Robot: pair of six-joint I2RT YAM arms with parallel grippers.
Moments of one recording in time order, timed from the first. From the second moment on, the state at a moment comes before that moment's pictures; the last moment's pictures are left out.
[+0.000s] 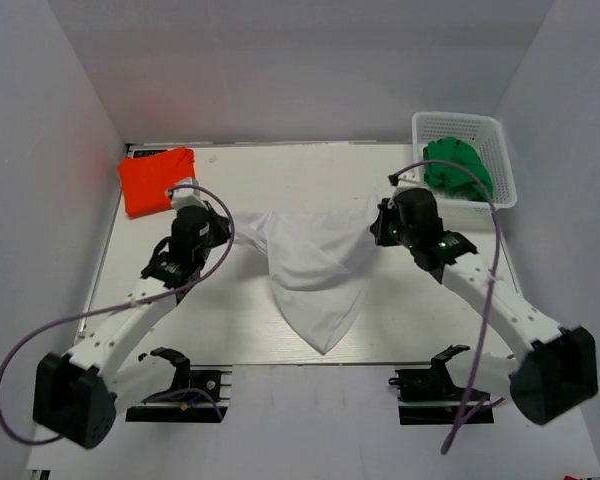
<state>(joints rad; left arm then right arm) -0.40 1.08 0.69 -0.08 -0.28 -0.62 0.48 1.20 0.87 -0.31 0.03 0.30</state>
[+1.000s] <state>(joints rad) -0.39 0.40 1.12 -0.03 -0.52 -0.38 0.48 0.73 1.41 -0.39 0.34 0.10</state>
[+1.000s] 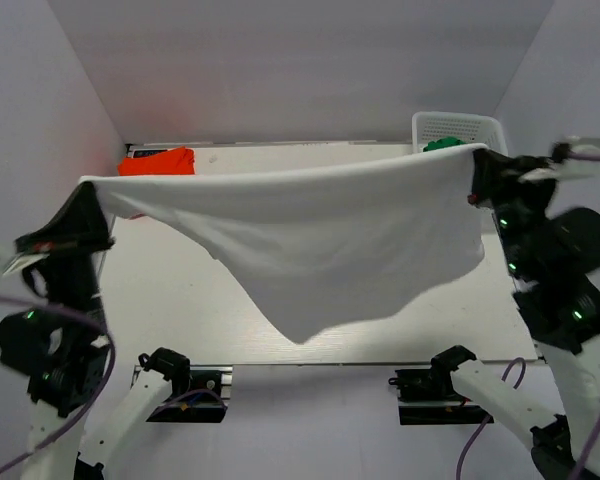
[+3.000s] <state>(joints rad) -0.26 1.81 1.06 -0.21 -0.40 -0.74 0.45 1.96 1.30 -0.29 0.03 0.35</state>
